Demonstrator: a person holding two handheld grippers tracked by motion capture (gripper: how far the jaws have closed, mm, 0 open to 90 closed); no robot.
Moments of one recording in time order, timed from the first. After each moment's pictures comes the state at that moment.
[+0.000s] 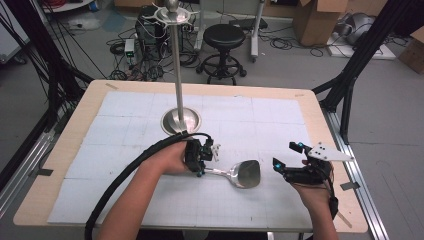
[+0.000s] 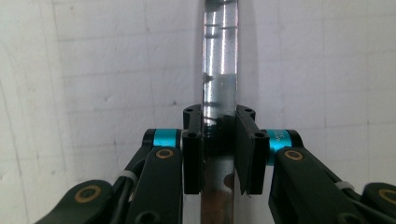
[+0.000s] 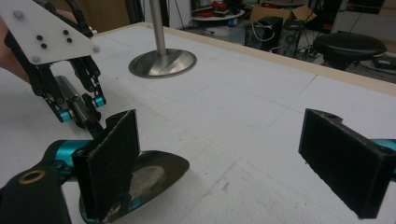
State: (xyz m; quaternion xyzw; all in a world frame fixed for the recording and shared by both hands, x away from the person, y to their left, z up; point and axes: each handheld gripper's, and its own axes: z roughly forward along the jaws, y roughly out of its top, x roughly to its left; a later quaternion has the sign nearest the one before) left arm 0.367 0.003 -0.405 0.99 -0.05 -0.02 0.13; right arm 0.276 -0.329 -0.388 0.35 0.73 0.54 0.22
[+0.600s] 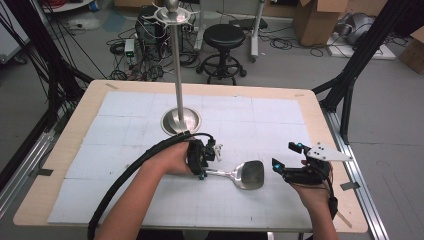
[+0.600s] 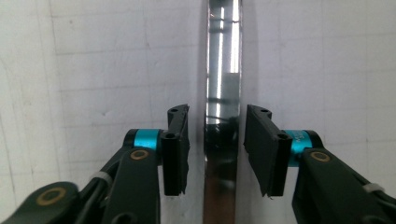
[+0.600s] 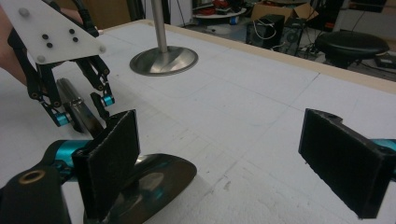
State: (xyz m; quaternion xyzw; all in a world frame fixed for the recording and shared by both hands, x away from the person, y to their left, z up) left arm 0.367 0.003 -0.405 0.99 -0.04 -0.02 0.14; right arm 0.277 -0.328 -0.389 0.35 0.74 0.54 0.22
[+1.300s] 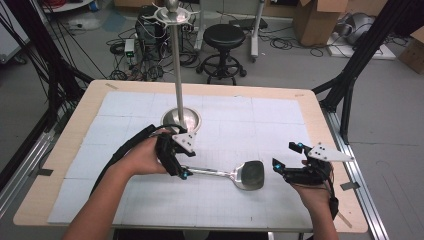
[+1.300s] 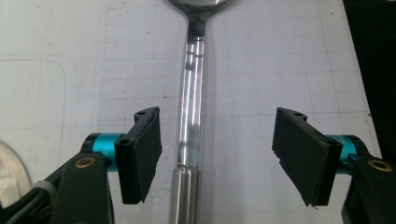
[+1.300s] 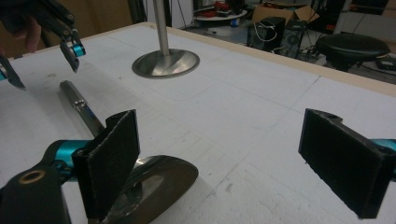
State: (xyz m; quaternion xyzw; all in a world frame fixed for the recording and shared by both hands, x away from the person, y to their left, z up) left arm 0.347 0.086 -0.358 0.95 -0.02 -0.01 0.31; right arm 0.274 -0.328 -0.386 0.35 0.74 0.54 0.22
